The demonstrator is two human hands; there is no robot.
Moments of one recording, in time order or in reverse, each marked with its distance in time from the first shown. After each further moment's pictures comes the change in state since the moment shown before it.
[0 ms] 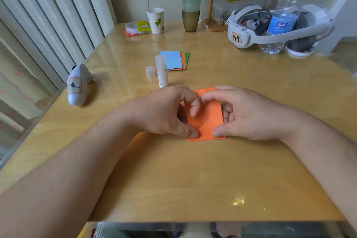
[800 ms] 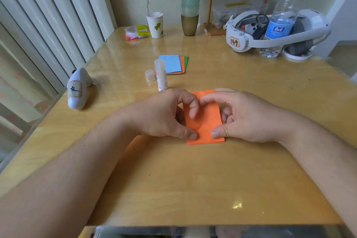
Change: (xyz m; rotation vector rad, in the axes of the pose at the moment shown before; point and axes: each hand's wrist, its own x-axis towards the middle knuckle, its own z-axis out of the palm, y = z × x) left_hand -0.001 0.000 0.000 -0.156 -0.031 -0.033; right_hand 0.000 0.001 0.000 0.092 0.005 0.012
